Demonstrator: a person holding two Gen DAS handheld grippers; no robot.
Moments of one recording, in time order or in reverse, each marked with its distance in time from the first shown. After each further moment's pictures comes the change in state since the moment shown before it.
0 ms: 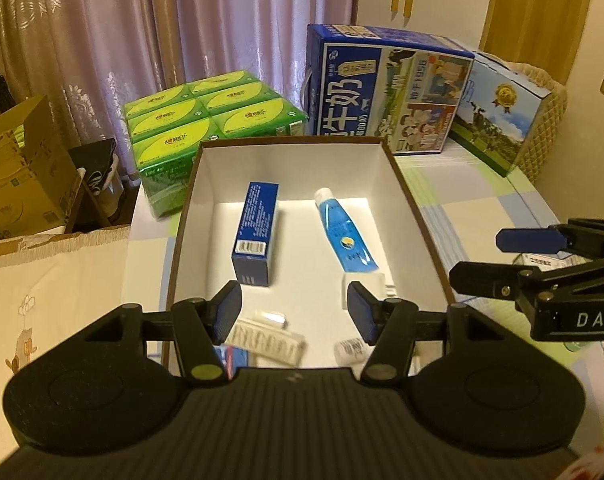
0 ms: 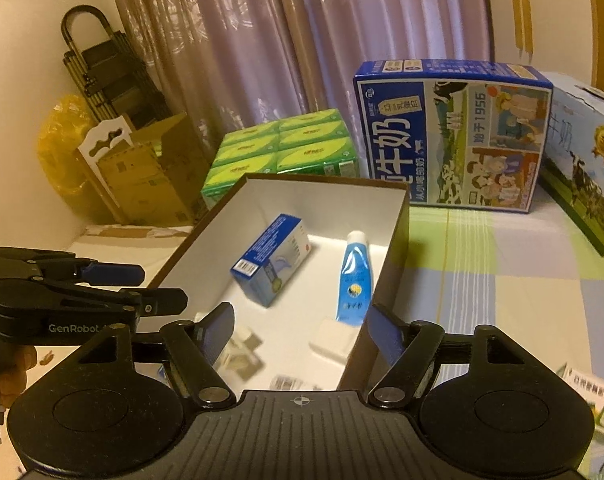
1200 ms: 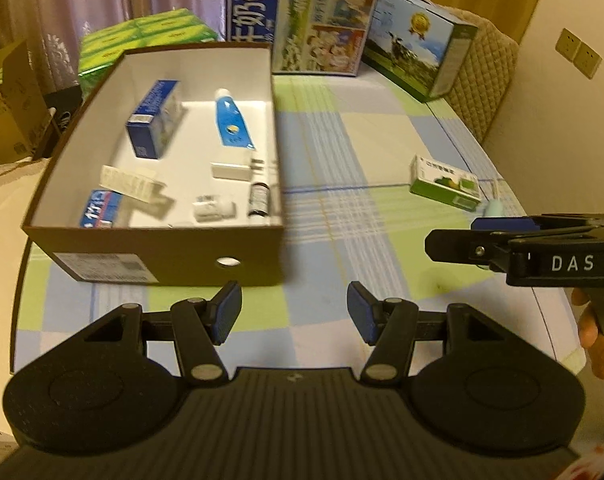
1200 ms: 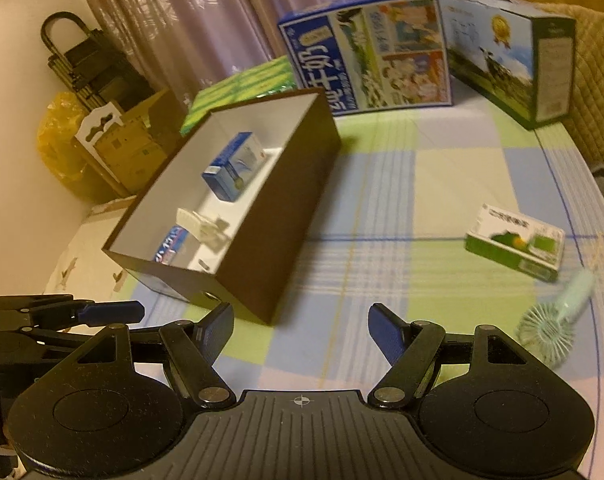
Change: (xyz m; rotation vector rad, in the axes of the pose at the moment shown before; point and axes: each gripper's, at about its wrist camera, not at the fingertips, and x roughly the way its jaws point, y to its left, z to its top) left arm -0.051 -0.144 -0.114 -0.051 0.121 -0.075; right arm -0.115 -0.080 -0.111 0.144 0.107 0.002
